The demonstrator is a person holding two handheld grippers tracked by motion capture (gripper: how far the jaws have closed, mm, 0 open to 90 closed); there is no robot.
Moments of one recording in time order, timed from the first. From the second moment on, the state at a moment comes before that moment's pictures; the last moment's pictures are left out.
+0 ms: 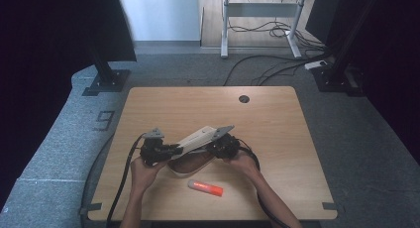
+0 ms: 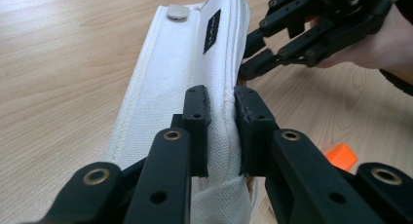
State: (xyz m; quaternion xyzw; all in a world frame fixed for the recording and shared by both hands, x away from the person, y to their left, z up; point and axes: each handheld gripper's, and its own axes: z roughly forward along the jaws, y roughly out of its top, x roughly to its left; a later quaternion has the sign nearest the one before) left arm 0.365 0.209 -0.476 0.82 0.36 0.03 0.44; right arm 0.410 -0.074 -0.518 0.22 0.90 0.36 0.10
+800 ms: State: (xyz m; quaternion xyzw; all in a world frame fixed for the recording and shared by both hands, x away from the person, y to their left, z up) left arm 0.365 0.209 -0.476 0.82 0.36 0.04 0.44; right arm 0.366 -0.106 -0.508 0.24 0.89 0.39 0.08
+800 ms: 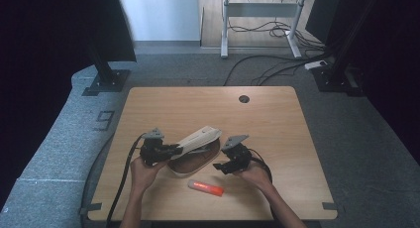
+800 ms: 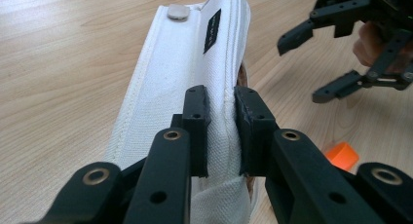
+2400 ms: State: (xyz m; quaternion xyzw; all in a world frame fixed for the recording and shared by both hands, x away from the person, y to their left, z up) left arm 0.364 0.208 -0.476 0.82 0.36 0.04 0.44; right arm 0.296 -0.083 -0.539 0.16 0.92 0.37 0.04
